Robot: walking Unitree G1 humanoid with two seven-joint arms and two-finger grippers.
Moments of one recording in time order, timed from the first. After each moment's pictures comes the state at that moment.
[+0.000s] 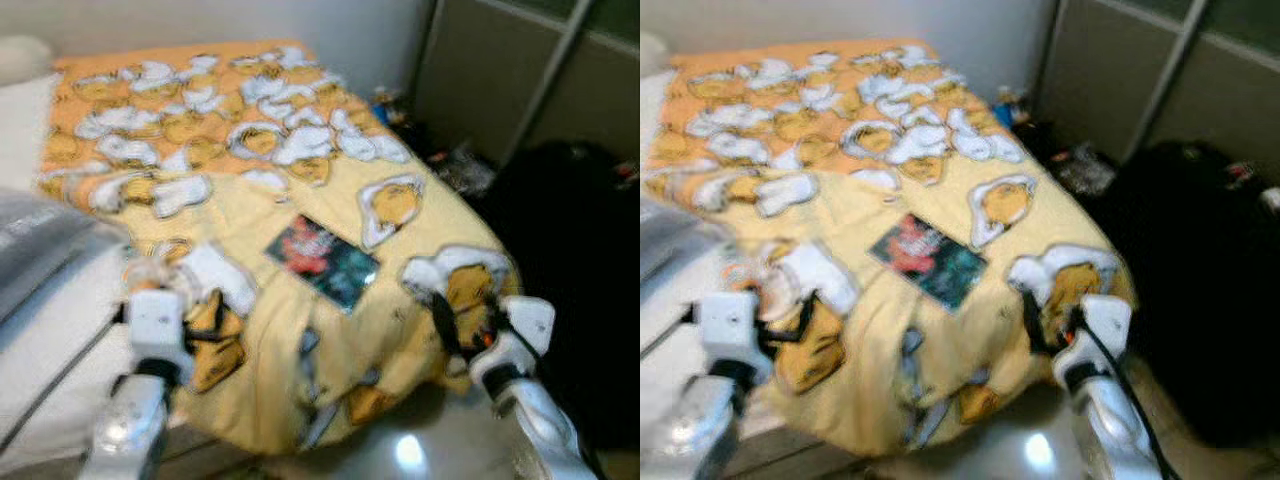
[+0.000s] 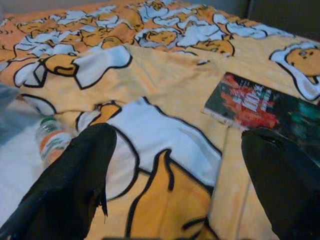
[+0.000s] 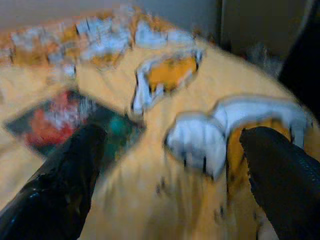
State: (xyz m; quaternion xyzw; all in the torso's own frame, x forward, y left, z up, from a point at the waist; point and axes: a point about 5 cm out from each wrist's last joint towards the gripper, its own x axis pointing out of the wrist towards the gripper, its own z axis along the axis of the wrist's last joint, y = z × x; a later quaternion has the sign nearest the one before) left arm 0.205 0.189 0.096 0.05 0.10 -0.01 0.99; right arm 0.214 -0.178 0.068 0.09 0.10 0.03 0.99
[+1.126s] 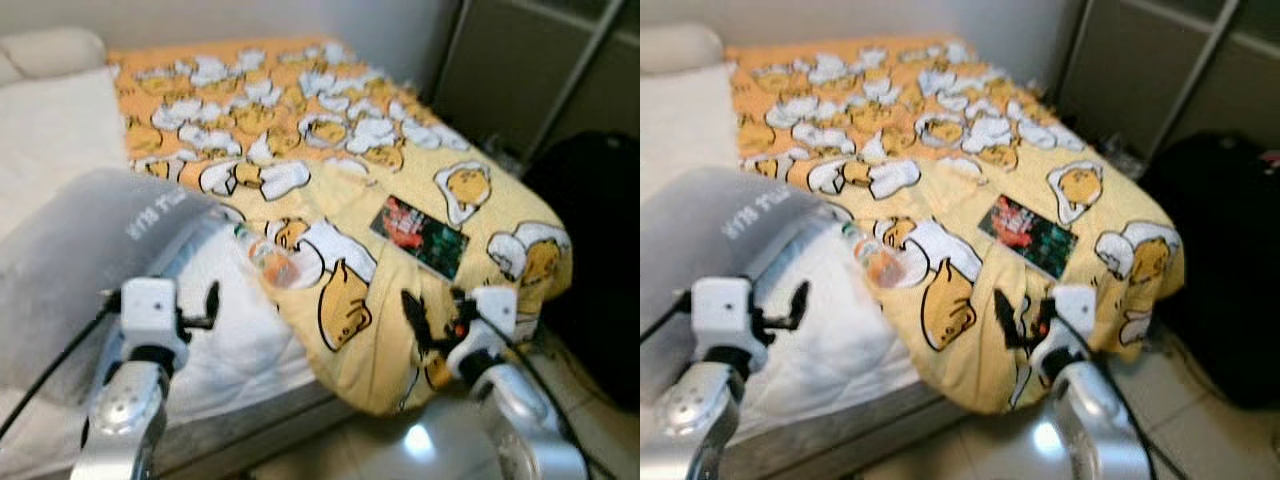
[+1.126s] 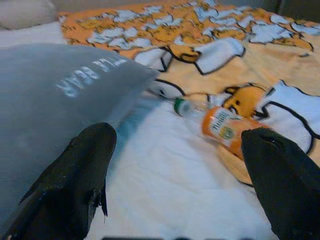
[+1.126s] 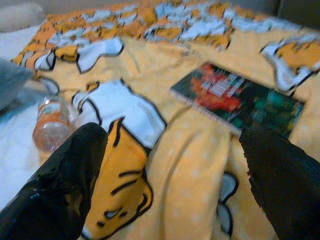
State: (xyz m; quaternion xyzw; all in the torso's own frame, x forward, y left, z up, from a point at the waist) left arm 0.225 0.195 0.103 0.04 0.08 0.01 1.00; right arm 0.237 -0.163 0.081 0.07 0.09 0.09 0.99
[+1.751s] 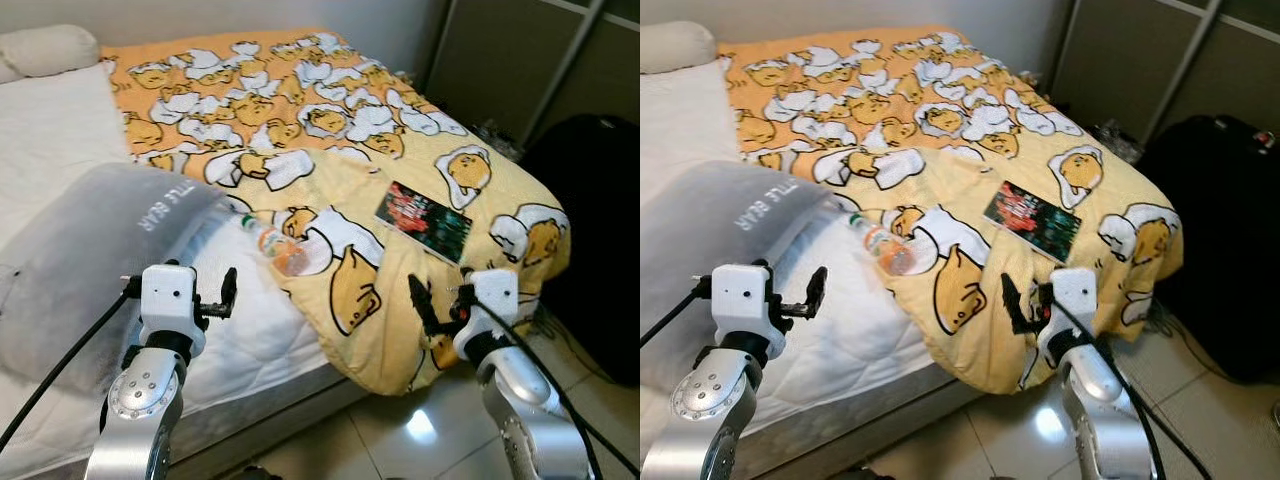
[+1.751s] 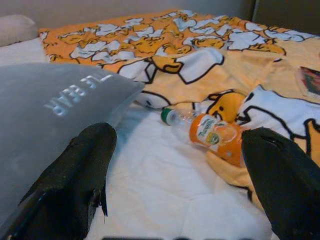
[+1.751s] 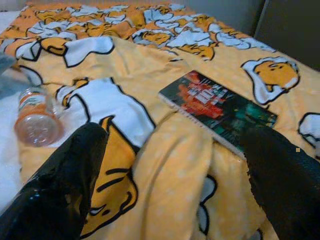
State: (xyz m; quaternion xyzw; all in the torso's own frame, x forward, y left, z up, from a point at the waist) left arm 0.236 0.180 0.113 0.06 0.05 -0.01 1.00; right arm 0.249 -0.168 0.089 0.00 0.07 0.09 0.99
